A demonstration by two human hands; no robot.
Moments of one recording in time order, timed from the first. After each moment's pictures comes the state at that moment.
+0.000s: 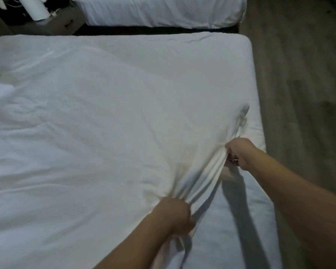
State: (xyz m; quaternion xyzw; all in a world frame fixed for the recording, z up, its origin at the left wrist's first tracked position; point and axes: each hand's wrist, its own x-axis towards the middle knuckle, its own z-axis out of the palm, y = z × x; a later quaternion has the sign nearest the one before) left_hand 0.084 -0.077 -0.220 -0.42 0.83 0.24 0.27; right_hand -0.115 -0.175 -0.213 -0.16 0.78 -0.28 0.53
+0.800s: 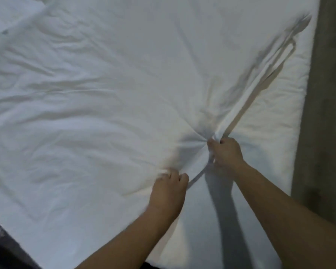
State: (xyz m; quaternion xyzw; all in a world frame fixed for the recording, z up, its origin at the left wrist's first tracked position) left_hand 0.182 0.138 -0.272 -0.57 0.81 0.09 0.14; right_hand 0.007 0.032 -0.282 -0.38 0.76 -0.17 0.49
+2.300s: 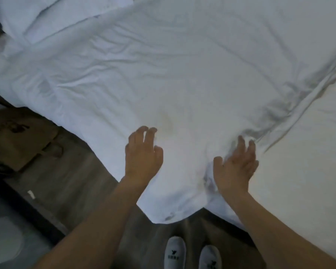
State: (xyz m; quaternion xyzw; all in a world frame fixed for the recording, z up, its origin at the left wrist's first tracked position) left_hand 0.490 0.265 -0.217 -0.75 0.64 0.03 -0.18; right_hand 0.269 0.258 -0.237 -0.56 0.78 -0.20 0.19
